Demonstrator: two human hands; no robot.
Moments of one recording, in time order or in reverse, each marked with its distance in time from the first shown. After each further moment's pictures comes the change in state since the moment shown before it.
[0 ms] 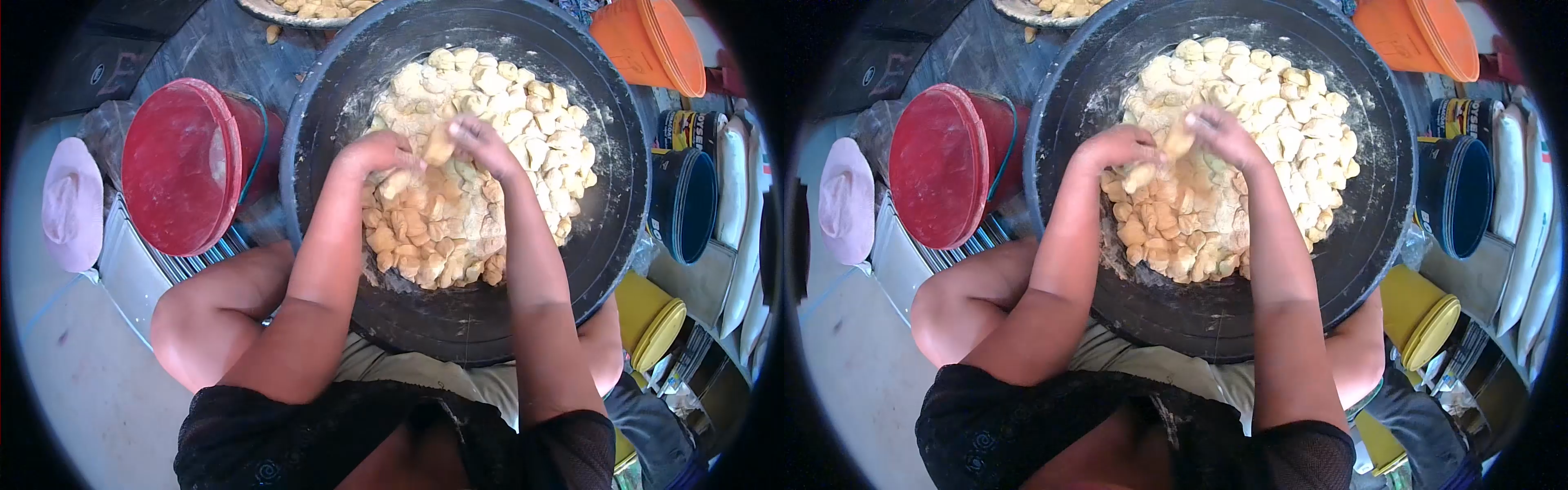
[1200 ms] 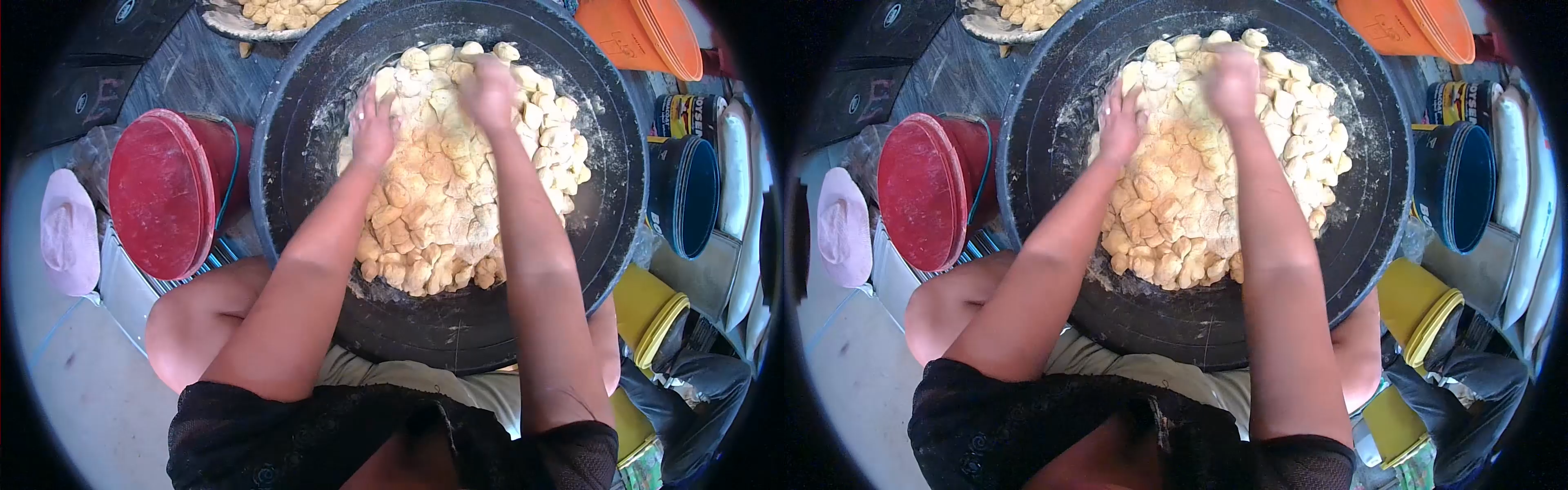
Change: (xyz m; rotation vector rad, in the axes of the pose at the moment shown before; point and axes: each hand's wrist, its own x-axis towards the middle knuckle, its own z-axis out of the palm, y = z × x) left_hand 0.093 -0.025 0.068 0.289 0.955 0.078; right_hand 0.096 0.036 -0.059 -0.626 0.431 -0.487
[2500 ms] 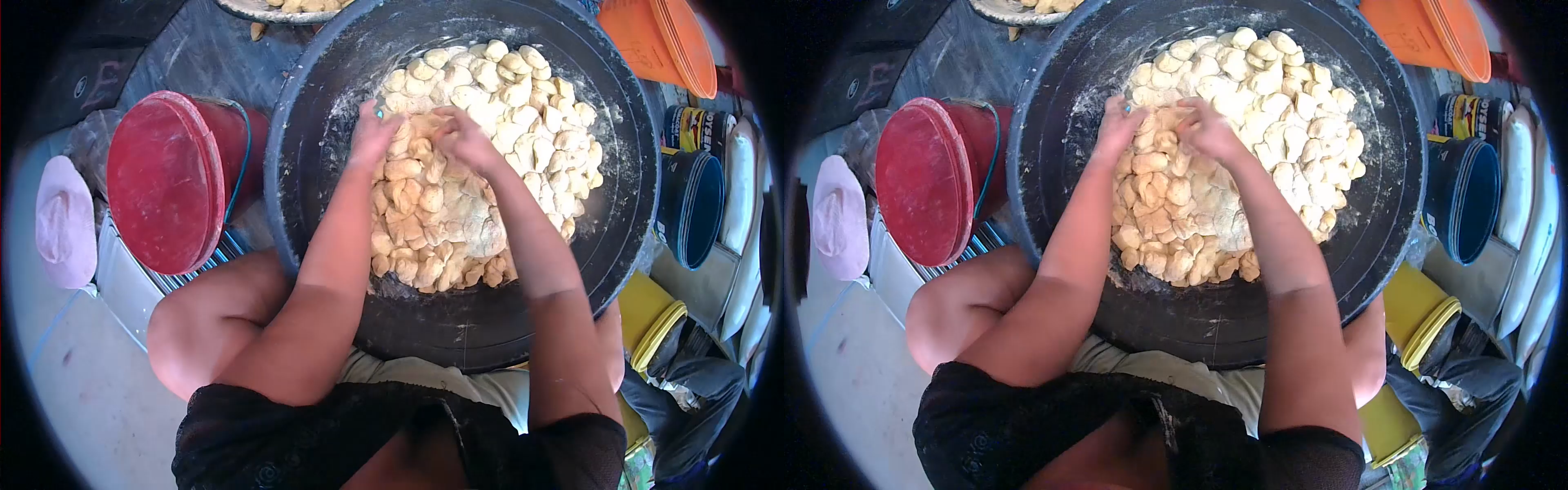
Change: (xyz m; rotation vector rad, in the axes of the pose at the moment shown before) left_hand -0.015 -0.043 -0.004 -0.895 -0.255 -0.694; right_hand -0.067 -0.081 0.006 0.635 -0.706 0.638
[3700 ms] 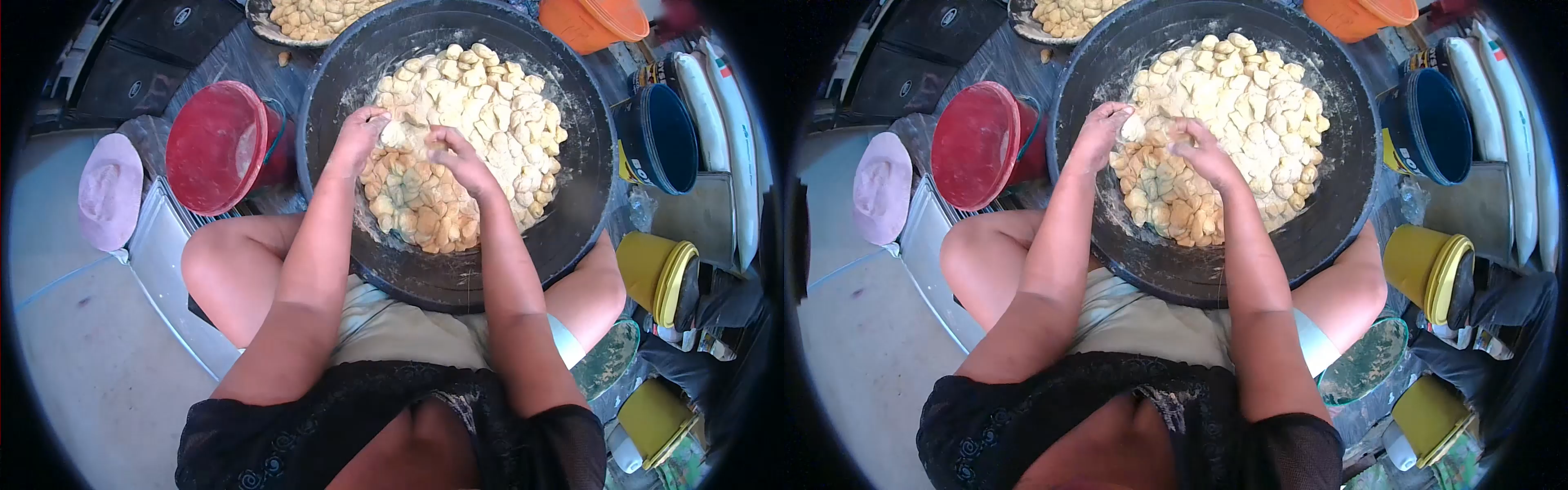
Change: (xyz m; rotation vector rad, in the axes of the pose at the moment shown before) left_hand -0.178 0.140 -0.038 -0.197 -0.268 0.041; right_hand -0.182 -0.007 0.045 0.157 0.109 -0.330
